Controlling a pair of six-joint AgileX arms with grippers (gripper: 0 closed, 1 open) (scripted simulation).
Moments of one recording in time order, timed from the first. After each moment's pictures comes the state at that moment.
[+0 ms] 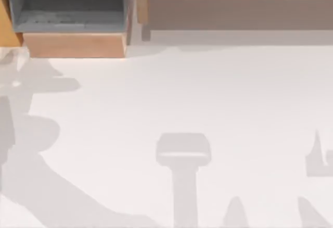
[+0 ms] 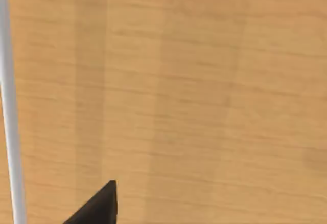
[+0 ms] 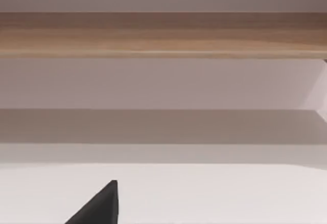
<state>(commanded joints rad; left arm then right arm) 0.38 2.16 1.07 1.15 0.37 1.46 0.00 0.00 0.00 0.00 0.00 0.00</state>
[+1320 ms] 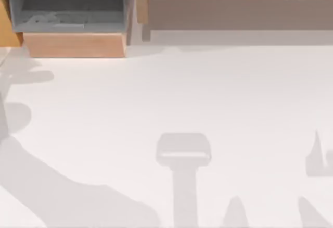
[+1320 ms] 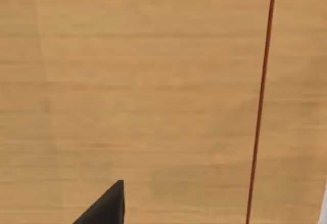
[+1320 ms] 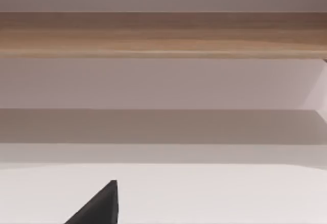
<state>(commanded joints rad) 0.39 2.33 1.21 1.11 0.44 1.58 0.00 0.00 0.00 0.00 0.00 0.00</state>
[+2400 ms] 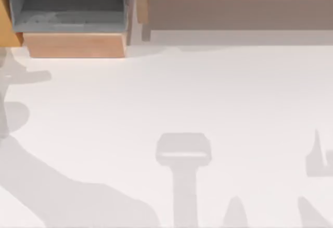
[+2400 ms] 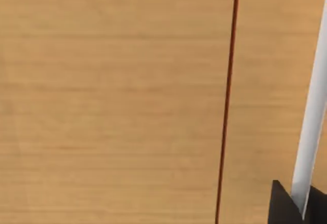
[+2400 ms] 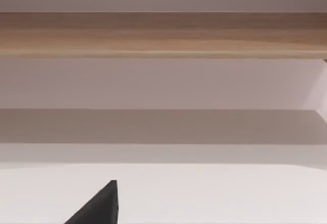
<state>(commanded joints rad) 0.39 2.33 1.21 1.11 0.44 1.58 0.00 0.00 0.00 0.00 0.00 0.00</state>
